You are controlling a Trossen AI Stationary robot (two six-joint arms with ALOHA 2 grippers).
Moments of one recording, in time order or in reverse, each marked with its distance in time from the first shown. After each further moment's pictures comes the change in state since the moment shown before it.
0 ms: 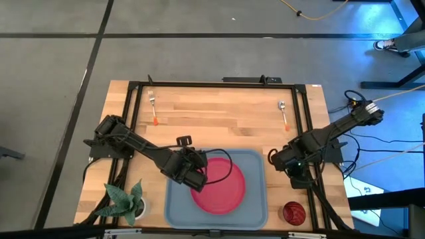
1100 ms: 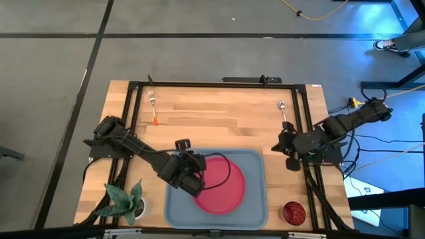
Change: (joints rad) left arm -0.030 -0.001 0.000 0.008 -0.022 -0.048; right arm -0.037 -0.341 -0.061 0.245 0.585 -0.063
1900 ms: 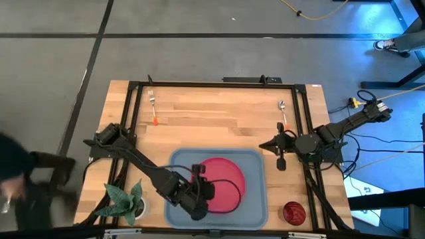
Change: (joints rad) left arm -0.114 0.070 0.001 0.427 0.123 0.231; right arm -0.001 -0.172 -0.443 0.744 0.243 -0.193
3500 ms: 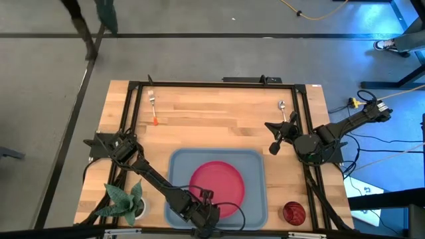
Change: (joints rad) left arm -0.043 0.273 -0.001 0.337 0.360 -0.011; right arm 0.000 0.000 0.000 -0.029 0.542 0.024
